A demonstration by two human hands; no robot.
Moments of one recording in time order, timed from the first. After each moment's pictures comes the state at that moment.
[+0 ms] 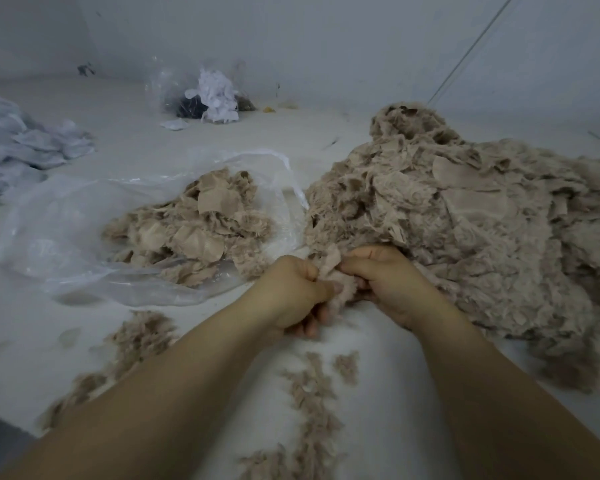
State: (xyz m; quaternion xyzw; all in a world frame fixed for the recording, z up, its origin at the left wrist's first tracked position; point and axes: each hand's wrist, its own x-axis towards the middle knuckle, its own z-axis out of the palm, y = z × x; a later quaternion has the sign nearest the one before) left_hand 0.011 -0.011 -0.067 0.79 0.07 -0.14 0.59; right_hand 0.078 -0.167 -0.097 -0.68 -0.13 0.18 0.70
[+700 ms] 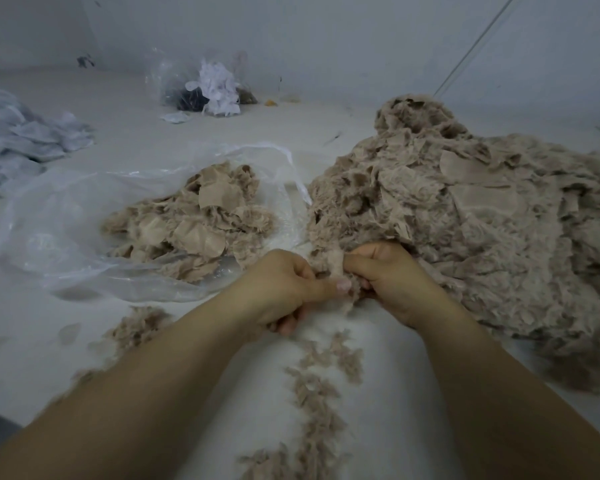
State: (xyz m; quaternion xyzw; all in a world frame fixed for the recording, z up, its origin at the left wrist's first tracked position) left_hand 0.010 0.008 -0.064 0.81 0.04 -0.16 0.56; right_hand 0.079 -0.167 -0.099 -0.72 -0.16 0.14 0.66
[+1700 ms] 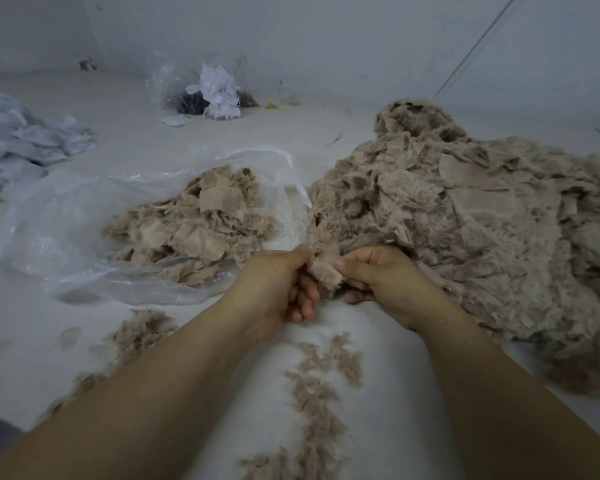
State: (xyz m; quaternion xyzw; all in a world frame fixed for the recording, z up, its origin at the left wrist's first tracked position) left_hand 0.022 0.002 -0.076 0.63 0.13 -0.09 0.76; right_hand 0.083 -0.169 -0.101 -0.69 -0.16 0.20 0.68
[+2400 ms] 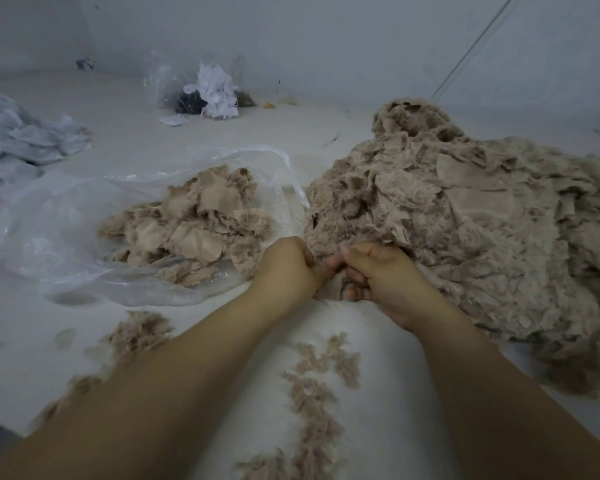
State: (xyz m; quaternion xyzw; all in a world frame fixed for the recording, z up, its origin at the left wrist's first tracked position) left_hand 0.049 -0.005 -0.086 0.91 0.01 0.06 0.41; right_hand 0.078 -0.163 -0.095 -0.68 -0.08 0.17 0.71
